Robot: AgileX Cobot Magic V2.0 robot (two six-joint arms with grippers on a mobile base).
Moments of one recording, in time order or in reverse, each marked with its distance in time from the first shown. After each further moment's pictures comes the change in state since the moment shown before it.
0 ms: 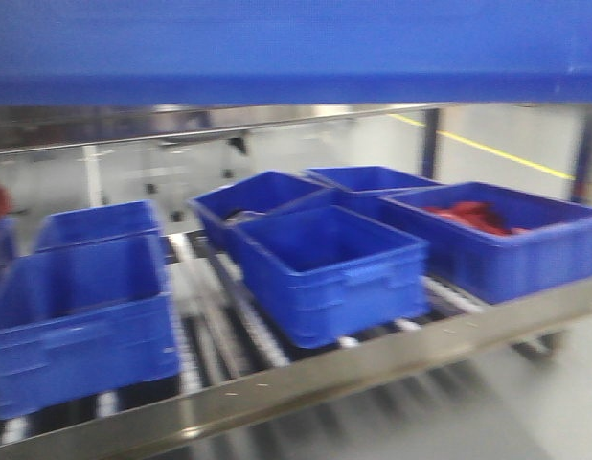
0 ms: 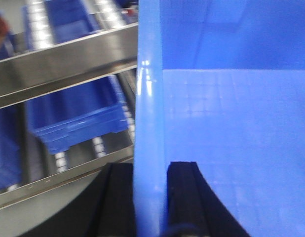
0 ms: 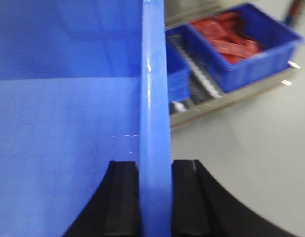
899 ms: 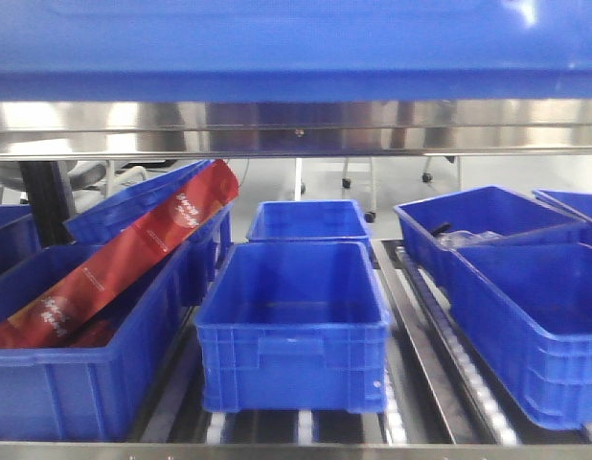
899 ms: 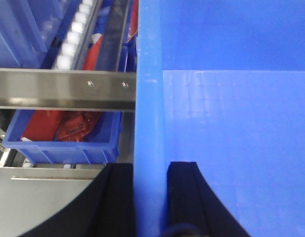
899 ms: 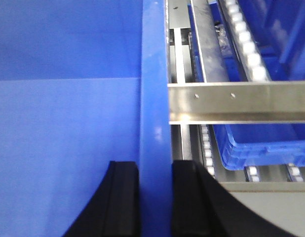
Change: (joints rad) left arm 0.000 0.000 0.000 0.002 0.000 0.000; right arm 0.000 0.000 0.000 0.000 -0.002 0.000
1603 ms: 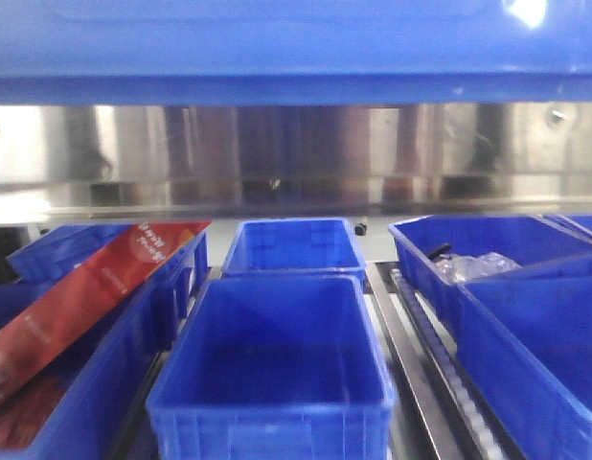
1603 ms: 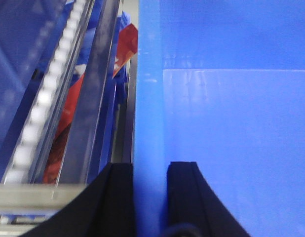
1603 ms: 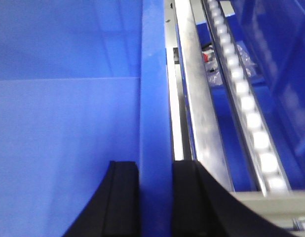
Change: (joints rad) left arm 0.000 0.000 0.000 0.000 0.000 0.000; right arm 0.000 0.000 0.000 0.000 0.000 0.000
